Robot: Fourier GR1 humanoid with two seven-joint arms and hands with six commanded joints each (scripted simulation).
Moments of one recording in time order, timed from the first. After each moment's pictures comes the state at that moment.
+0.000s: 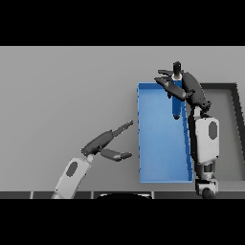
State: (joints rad) left arm -0.17 0.05 -0.40 -1.60 -0.13 -0.40 0.06; right arm -0.65 -0.22 -0.14 -1.50 -0.17 0.28 0.61
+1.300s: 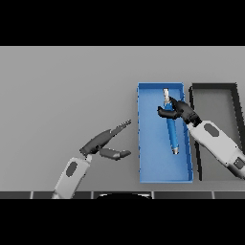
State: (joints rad) left arm -0.17 0.06 -0.39 -1.59 -0.14 -0.39 0.05; right arm -0.77 -0.83 0.90 -1.31 -0.79 -0.19 0.61
